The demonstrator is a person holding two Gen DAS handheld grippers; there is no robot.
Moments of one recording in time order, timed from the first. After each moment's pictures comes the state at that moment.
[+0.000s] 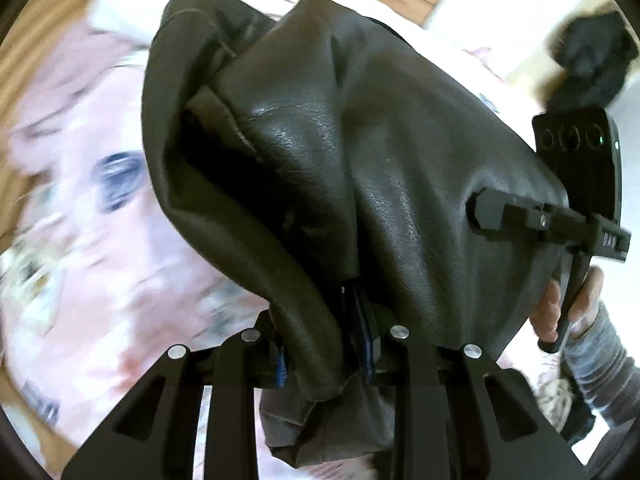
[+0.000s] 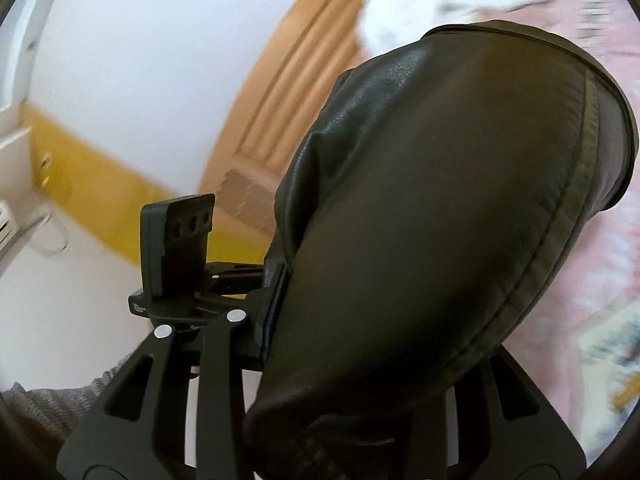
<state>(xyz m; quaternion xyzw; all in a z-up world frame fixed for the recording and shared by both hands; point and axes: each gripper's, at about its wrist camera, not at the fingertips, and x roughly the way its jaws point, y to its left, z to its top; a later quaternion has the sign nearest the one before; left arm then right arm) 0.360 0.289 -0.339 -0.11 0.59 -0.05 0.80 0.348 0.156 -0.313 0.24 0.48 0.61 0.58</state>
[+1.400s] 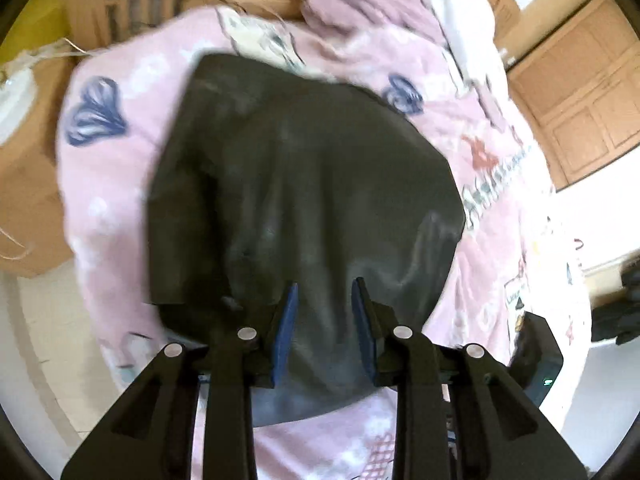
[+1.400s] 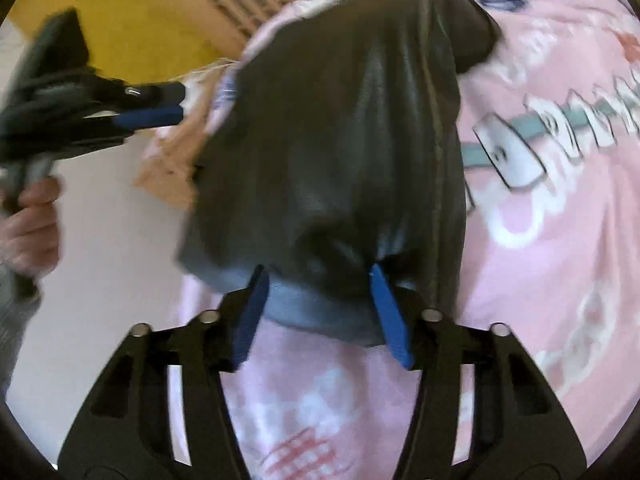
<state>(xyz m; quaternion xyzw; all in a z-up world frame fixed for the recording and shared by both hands) 0.111 0.454 -0.473 -0.36 0.48 0.20 0.78 0.109 0.329 -0.505 -0.09 0.55 0.55 0.62</state>
